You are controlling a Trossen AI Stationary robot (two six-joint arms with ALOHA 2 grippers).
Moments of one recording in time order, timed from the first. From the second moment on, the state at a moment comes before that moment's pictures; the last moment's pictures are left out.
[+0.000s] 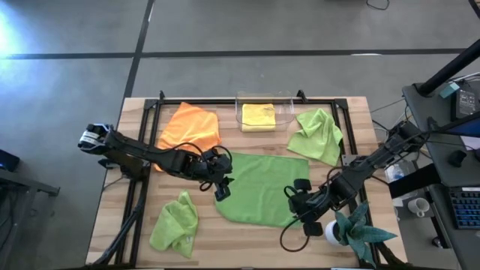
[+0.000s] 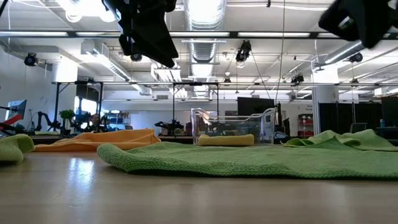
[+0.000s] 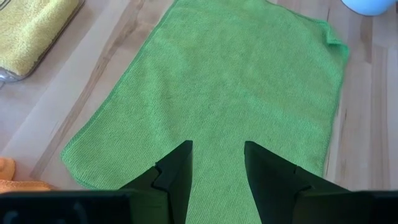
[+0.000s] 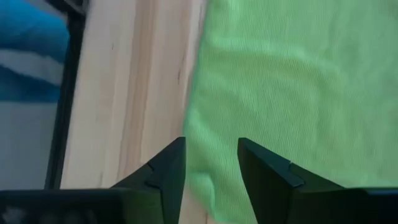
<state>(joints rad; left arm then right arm) -0.24 1.48 1.12 -0.48 -0.29 -0.51 0.62 1.42 1.05 -0.72 0.11 0.51</state>
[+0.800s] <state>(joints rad) -0.38 1.58 1.08 -0.45 -0.17 -0.46 0.63 1.43 0.74 -0.48 -0.06 0.53</state>
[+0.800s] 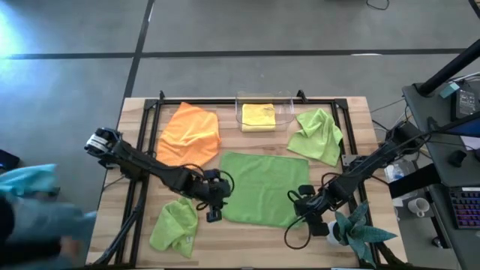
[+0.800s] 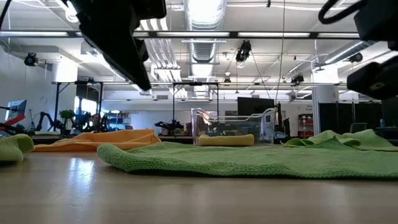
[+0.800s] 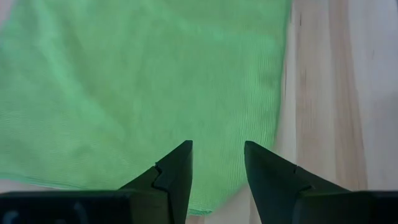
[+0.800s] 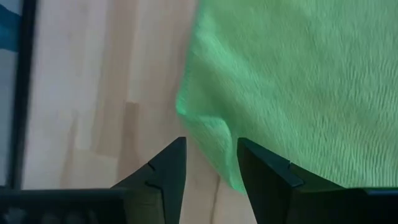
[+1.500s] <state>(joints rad) -0.40 1.70 1.07 -0.43 -0.14 -0.46 0.62 1.43 0.62 -0.36 -0.08 0.65</state>
